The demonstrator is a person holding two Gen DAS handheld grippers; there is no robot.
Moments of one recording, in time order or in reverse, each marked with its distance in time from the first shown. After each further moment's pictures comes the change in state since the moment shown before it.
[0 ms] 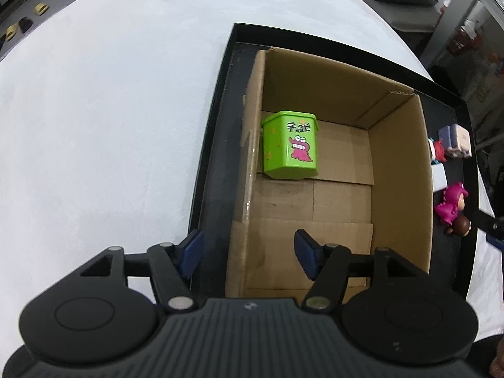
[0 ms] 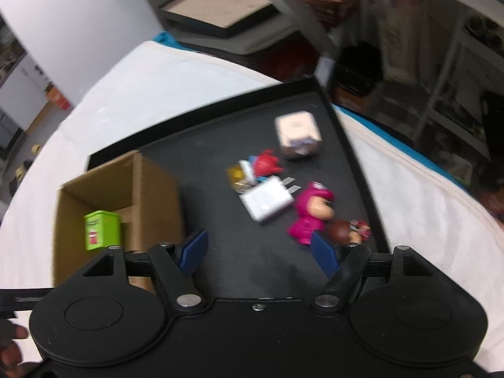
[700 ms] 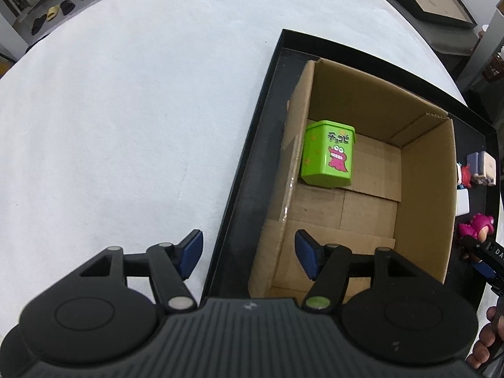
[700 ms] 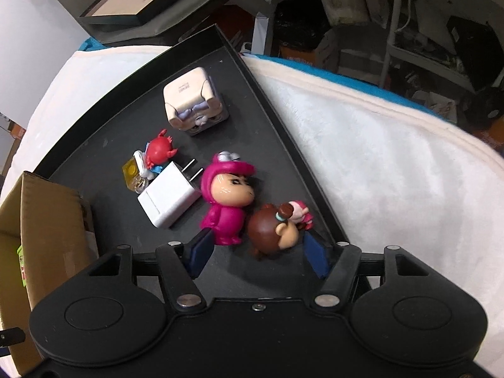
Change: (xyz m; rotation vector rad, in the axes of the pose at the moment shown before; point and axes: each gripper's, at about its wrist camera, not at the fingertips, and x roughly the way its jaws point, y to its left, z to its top) left arm -0.009 0.011 -0.001 -0.116 -0.014 0.116; right arm 0.073 -0.065 -0.013 0.182 0.056 -0.010
